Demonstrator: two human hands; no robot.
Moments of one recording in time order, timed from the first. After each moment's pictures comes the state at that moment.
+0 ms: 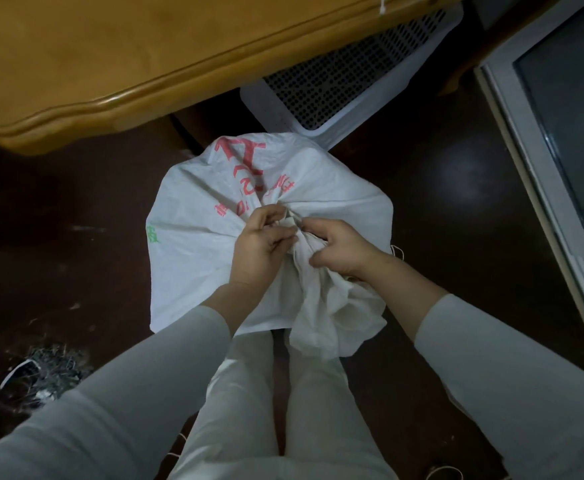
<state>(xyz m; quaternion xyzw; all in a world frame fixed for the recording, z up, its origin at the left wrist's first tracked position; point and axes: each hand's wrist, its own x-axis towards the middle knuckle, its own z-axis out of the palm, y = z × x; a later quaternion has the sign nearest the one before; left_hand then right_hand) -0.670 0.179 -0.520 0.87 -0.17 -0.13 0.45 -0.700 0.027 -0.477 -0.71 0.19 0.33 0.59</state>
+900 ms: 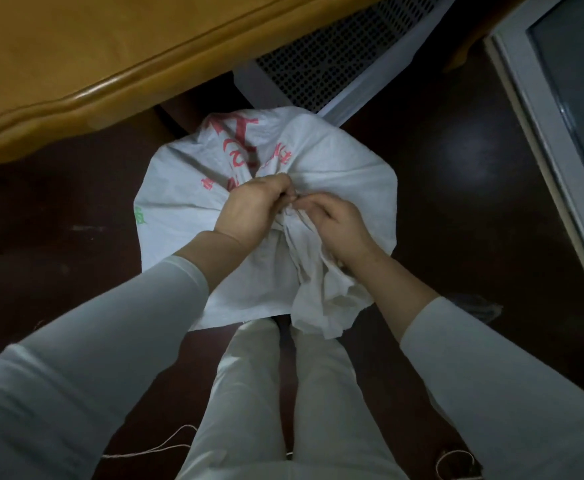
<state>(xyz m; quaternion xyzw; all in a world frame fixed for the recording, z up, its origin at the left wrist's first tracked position) -0.606 0.164 -0.507 0.88 -0.30 -0.21 0.31 -0.683 0.034 -0.494 -0.78 0.25 0.13 0.55</state>
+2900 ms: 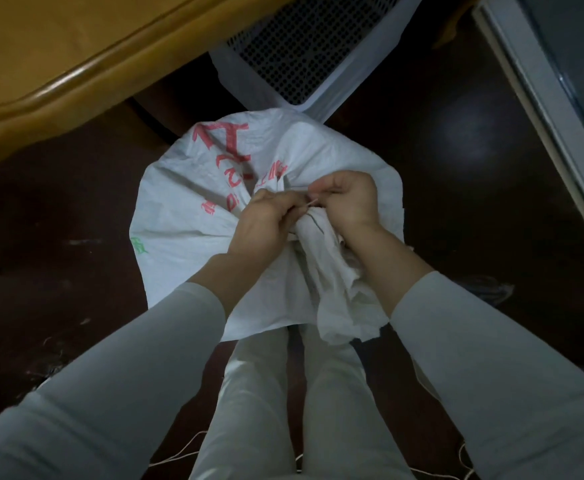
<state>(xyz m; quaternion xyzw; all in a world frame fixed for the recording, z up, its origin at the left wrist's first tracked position) -0.643 0.156 -0.524 0.87 -0.30 -0.18 0.35 -0.680 0.023 -0.530 -0.69 0.42 0.05 0.58</state>
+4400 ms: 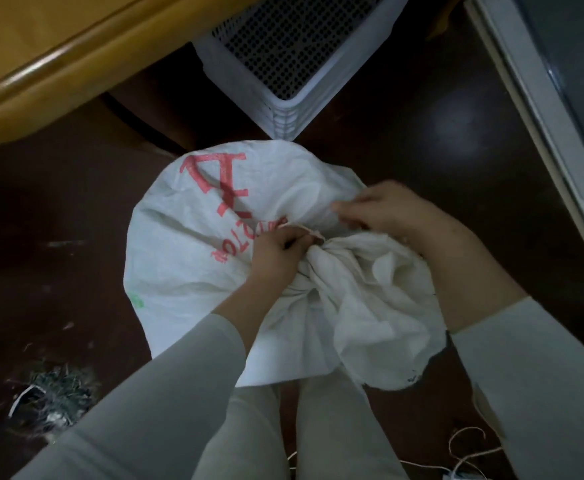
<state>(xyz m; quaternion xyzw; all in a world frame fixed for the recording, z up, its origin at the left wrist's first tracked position) -0.682 0.137 -0.553 0.81 -0.01 -0.38 0.45 -0.686 -0.031 -0.480 -0.74 0.37 0.38 0.41</state>
